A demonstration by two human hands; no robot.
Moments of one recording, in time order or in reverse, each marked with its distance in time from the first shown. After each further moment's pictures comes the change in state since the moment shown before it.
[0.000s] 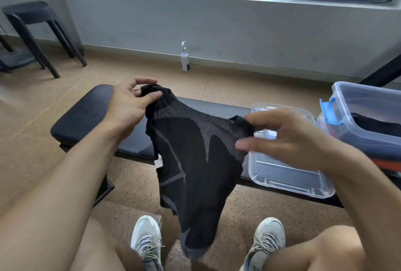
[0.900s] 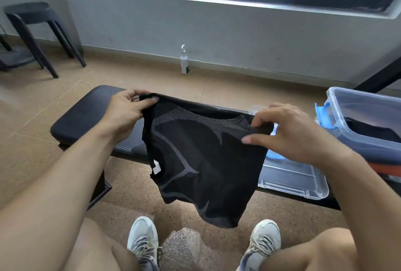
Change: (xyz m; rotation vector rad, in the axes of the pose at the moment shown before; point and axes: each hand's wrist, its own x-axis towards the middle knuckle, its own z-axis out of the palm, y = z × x) left_hand 0.007 -0.016 -0.012 -0.121 0.000 -0.144; right_hand -0.006 0.031 -0.014 -0.544 0.199 0.209
